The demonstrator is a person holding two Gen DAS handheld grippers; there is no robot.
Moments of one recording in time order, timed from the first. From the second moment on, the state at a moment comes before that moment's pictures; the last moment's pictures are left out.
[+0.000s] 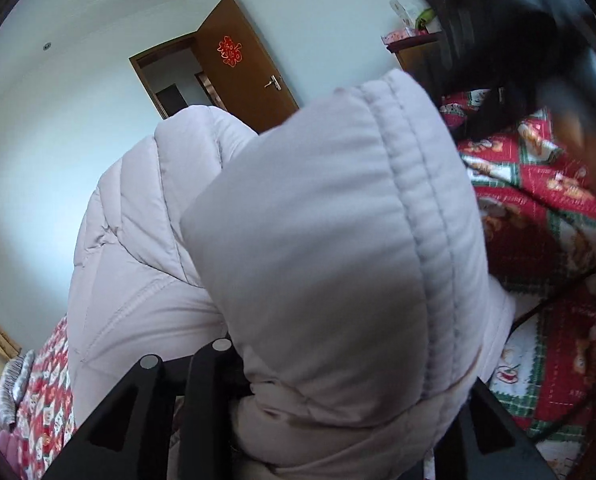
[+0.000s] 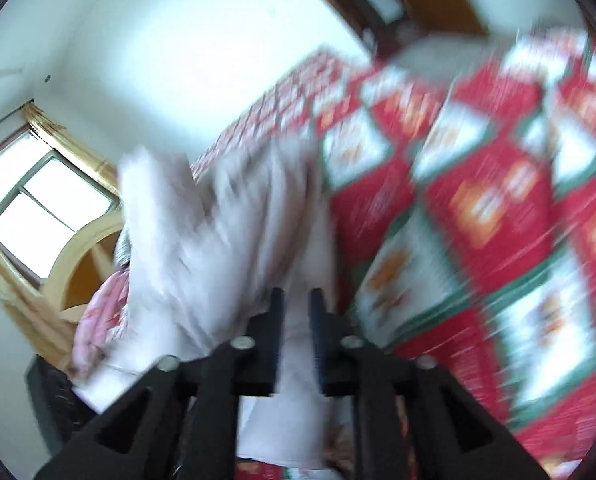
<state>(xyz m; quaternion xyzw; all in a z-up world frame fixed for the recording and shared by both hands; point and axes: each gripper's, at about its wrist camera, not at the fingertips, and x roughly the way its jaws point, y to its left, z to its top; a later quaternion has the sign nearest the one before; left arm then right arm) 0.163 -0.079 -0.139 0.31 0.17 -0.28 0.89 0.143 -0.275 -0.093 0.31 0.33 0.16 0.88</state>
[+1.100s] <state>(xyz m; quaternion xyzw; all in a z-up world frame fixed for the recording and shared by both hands) 0.304 0.050 -0.029 0.04 0.22 -0.28 0.93 0.233 -0.197 -0.144 0.22 0.40 0.18 0.87</state>
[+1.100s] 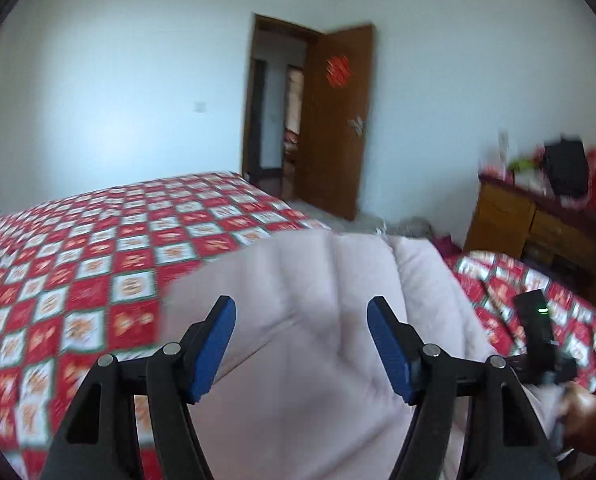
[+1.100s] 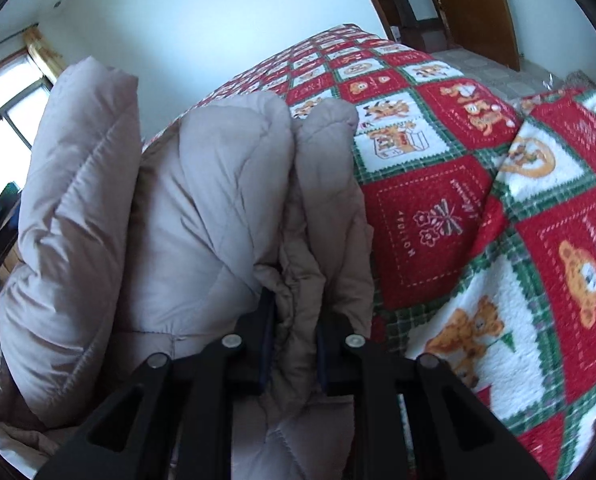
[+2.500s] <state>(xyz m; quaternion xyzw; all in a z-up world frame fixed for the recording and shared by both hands) 0.296 -0.079 -0.118 0.26 0.28 -0.27 0.89 0.206 -0.212 -0.104 0.23 0.39 0.18 0.87</state>
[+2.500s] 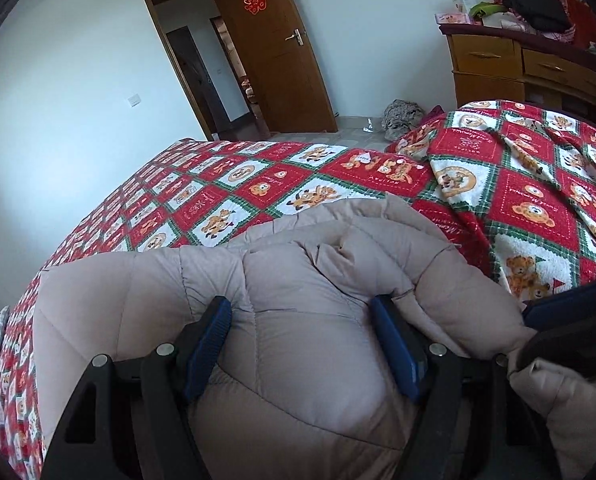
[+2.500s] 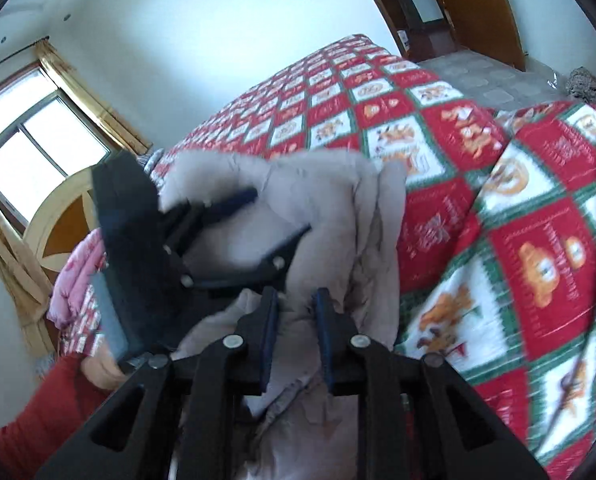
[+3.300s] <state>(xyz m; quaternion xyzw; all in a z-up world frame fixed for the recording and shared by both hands) 0.273 -0.033 -0.076 0.18 0.31 -0.25 0.90 0.182 -0.225 -0.123 0.23 0.41 0.16 0.87</state>
